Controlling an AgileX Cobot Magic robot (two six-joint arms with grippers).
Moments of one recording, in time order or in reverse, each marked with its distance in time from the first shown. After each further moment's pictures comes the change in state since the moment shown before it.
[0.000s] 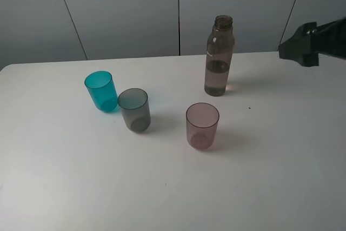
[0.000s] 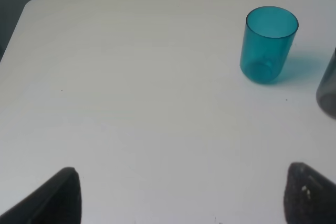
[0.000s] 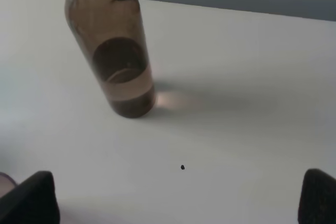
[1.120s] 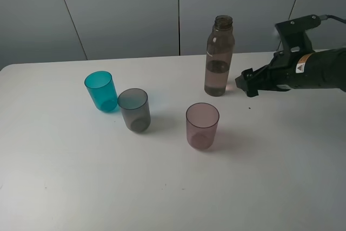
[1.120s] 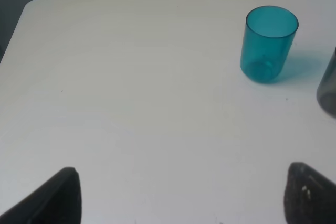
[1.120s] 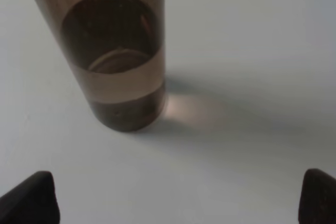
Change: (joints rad) left arm 0.000 0.000 0.000 0.000 0.000 0.004; right arm 0.013 0.592 0.063 -0.376 -0.649 0.234
